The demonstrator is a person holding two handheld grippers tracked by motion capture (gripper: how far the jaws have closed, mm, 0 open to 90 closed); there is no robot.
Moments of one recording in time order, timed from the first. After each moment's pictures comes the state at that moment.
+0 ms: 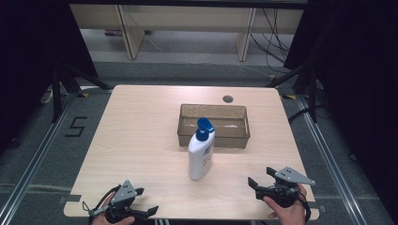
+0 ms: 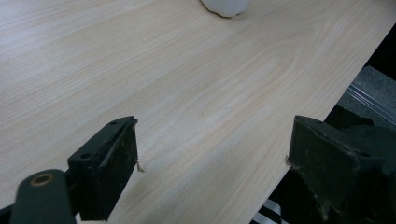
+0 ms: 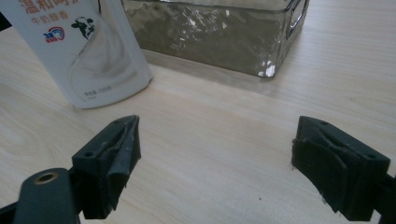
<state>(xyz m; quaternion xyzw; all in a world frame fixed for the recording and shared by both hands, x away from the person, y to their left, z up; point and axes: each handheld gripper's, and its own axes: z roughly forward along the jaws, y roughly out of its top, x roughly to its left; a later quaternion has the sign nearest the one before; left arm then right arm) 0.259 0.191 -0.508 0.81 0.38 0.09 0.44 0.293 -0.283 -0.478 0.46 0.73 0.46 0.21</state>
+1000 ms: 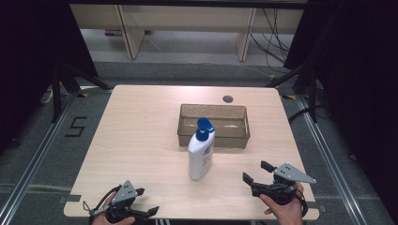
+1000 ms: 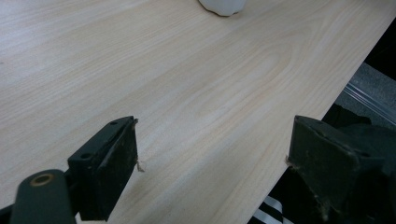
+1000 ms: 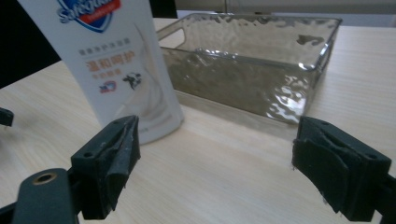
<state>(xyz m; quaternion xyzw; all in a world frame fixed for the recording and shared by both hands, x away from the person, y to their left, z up) 0.259 0.191 -0.509 0.81 0.37 0.09 0.44 0.292 -0.265 -0.456 0.42 0.72 0.52 0.20</state>
